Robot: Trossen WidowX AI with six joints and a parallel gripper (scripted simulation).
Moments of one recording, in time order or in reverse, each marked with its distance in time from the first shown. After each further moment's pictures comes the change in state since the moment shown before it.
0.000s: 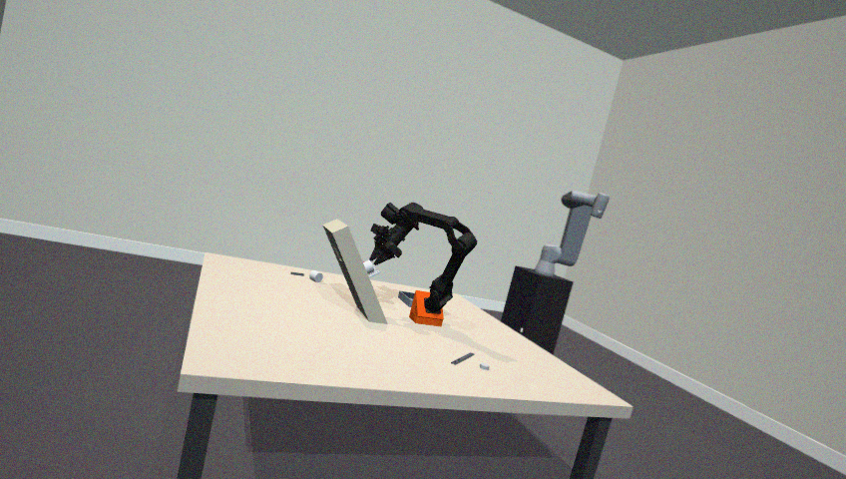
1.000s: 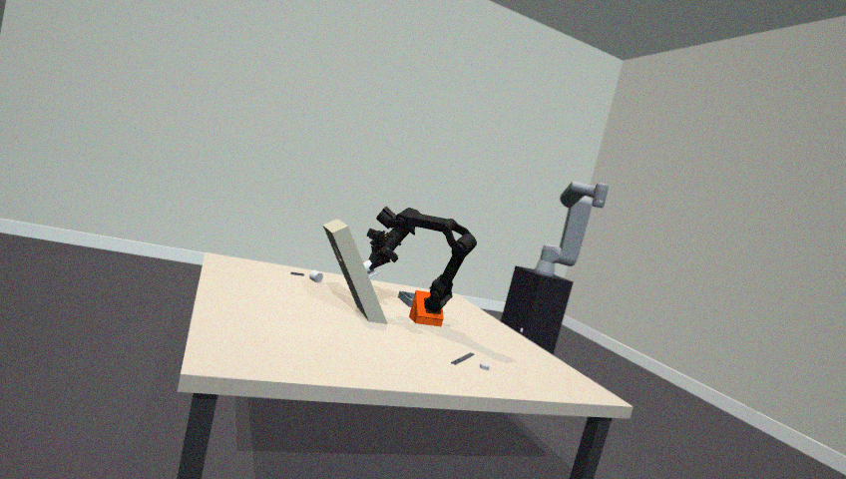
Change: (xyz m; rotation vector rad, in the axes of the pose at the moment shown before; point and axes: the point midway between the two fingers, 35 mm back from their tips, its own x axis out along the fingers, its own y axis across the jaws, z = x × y) arm 0.023 0.002 -0.001 0.004 0.000 0.006
